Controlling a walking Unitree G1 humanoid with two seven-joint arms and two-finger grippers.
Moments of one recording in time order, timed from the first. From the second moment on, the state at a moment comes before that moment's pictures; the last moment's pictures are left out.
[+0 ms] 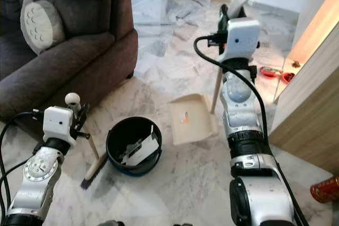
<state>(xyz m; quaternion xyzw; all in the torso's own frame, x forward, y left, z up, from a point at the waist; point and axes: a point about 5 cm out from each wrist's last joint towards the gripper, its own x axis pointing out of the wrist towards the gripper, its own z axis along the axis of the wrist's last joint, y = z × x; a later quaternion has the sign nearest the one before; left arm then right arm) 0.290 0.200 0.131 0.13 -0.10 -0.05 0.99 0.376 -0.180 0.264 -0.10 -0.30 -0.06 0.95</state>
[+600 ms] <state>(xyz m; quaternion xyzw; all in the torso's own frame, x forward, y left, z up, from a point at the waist) 0.288 0.198 0.127 0.12 -0.10 -0.05 0.99 0.367 -0.218 0.178 -0.14 -0.16 -0.12 0.97</state>
